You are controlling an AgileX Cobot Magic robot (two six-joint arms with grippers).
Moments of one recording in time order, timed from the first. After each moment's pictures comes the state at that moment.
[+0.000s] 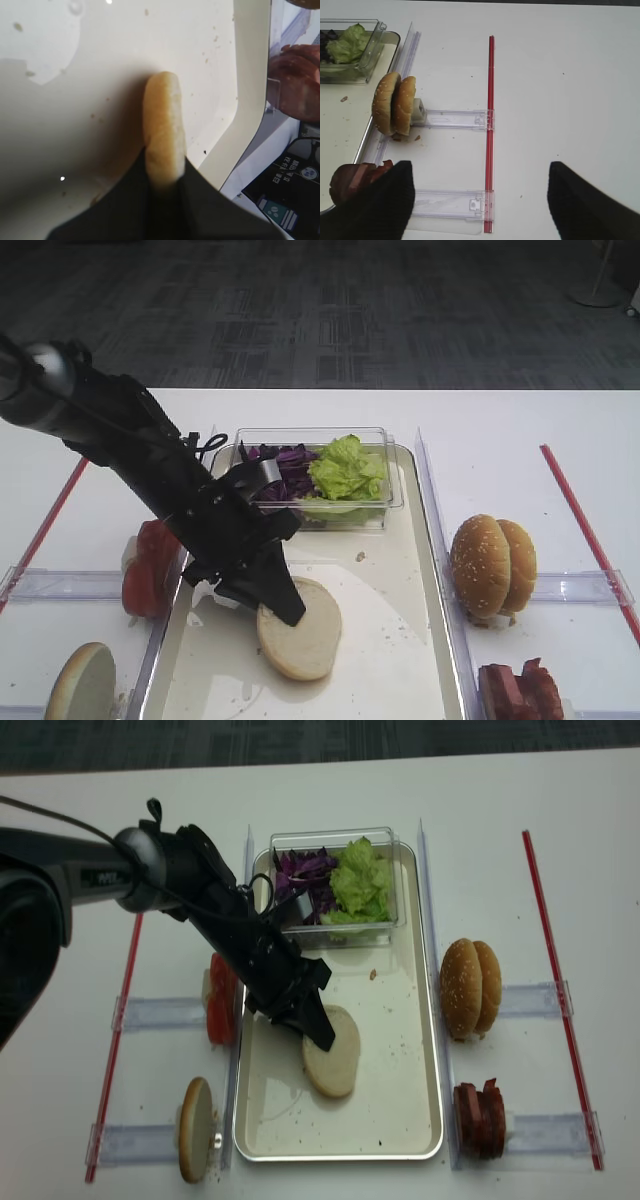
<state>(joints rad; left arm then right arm) -0.35 2.09 -1.21 -0.91 1.18 0.65 -0.02 -0.02 -0.48 0.08 1.13 -0.06</state>
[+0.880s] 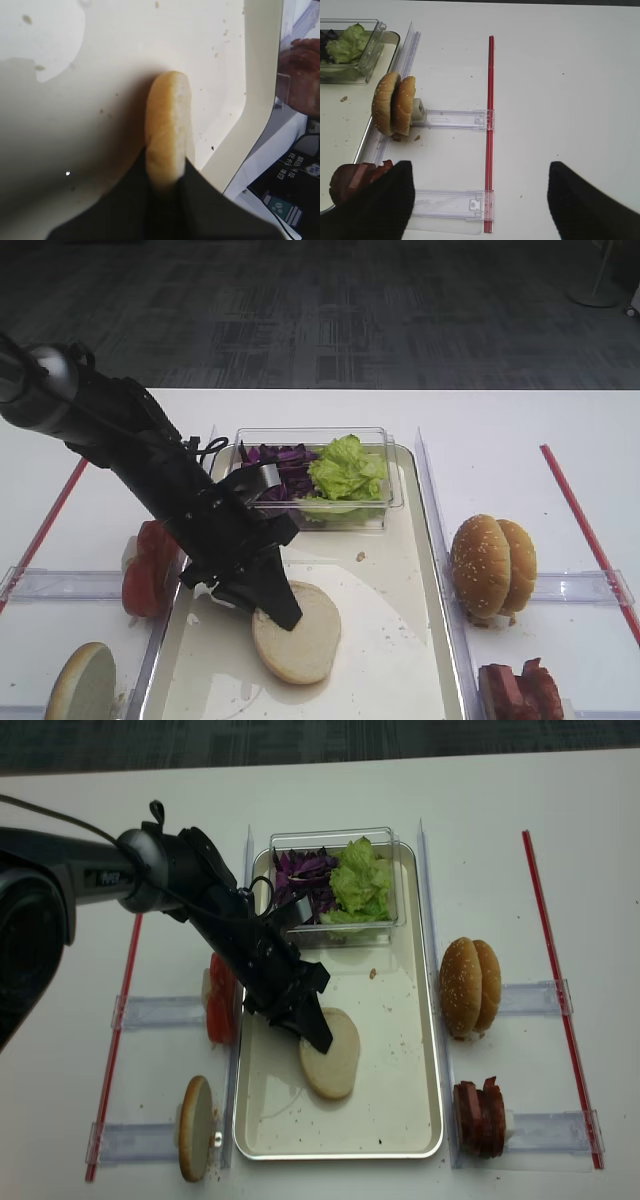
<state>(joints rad) -0.35 2.10 -1.22 -0.89 1.19 0.65 -0.02 -0.02 -0.48 0.08 1.13 -0.06</state>
